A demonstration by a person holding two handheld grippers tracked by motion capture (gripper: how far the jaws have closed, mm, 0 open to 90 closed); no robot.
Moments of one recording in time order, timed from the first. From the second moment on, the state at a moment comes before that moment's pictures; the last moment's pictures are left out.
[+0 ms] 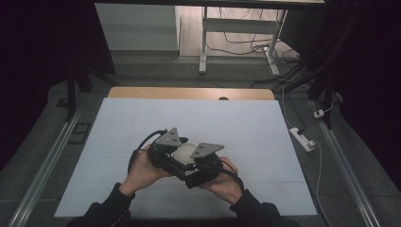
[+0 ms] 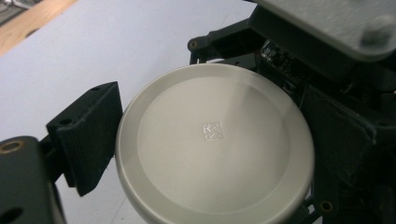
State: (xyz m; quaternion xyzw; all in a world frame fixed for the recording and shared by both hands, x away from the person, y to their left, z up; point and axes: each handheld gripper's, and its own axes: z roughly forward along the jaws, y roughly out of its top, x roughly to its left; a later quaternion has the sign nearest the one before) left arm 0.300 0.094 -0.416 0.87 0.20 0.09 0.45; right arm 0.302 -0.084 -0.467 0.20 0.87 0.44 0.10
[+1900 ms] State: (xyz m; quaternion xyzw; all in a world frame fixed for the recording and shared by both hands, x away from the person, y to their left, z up) left arm 0.299 0.128 -0.401 0.85 0.21 0.13 0.46; right arm 0.307 -0.095 -0.467 0.19 0.87 0.45 0.10
